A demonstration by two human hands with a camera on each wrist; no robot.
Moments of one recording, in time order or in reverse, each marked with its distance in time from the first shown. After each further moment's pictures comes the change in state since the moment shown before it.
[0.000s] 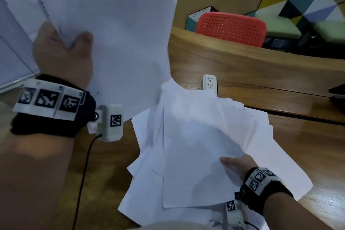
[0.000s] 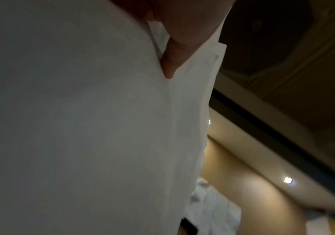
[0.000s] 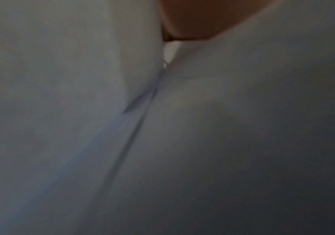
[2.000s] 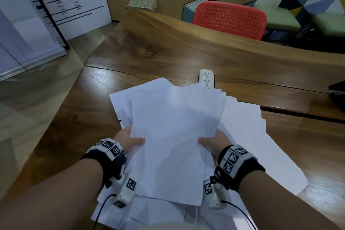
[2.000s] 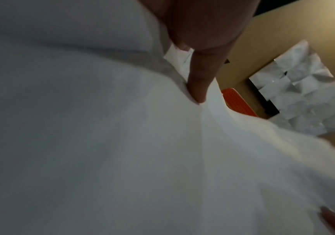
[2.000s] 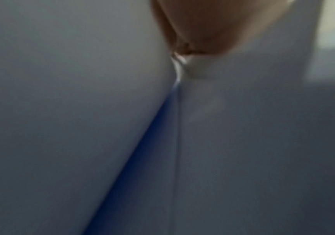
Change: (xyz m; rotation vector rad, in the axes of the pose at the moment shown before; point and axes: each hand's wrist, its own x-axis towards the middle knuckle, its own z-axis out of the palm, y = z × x) left_hand -0.124 -0.161 0.100 0.106 -1.094 -0.682; right_hand 0.000 -0.065 0.053 -0.223 -0.077 -0.153
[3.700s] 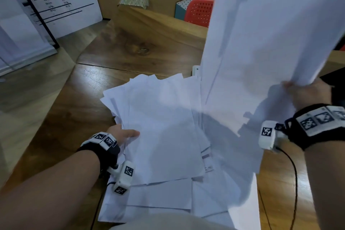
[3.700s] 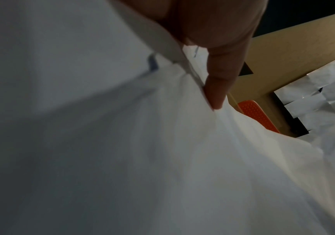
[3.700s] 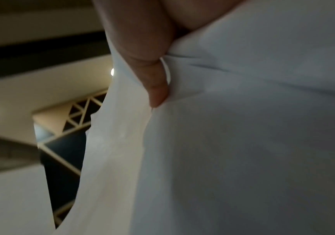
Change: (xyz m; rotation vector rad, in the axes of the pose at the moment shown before) left_hand -0.001 -0.003 0.000 -0.238 0.089 -0.067; right_hand -0.033 -0.066 -0.183 -0.149 0.816 -0.261
